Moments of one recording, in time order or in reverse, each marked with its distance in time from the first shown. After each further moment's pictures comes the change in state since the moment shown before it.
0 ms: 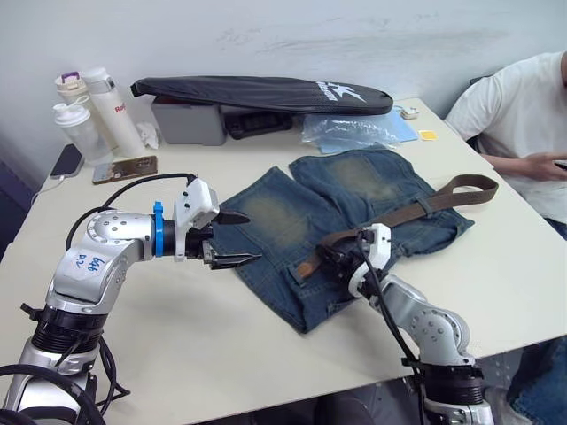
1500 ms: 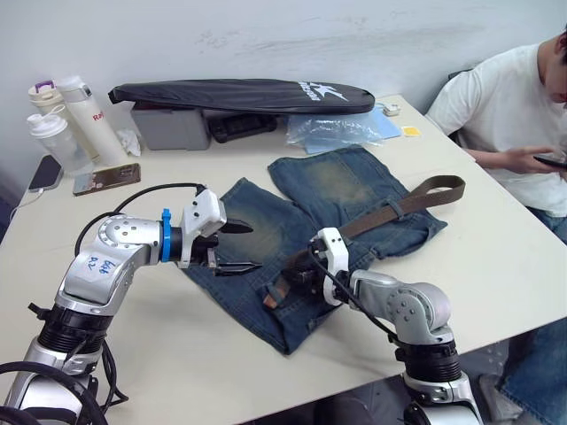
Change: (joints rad) left arm 0.003 0.003 -0.067 0.035 0.034 -0.035 -0.017; right arm -0.134 0.063 0.095 -0.066 -0.266 0.394 0.224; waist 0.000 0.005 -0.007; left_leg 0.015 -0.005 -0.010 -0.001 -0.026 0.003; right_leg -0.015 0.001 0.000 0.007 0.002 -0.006
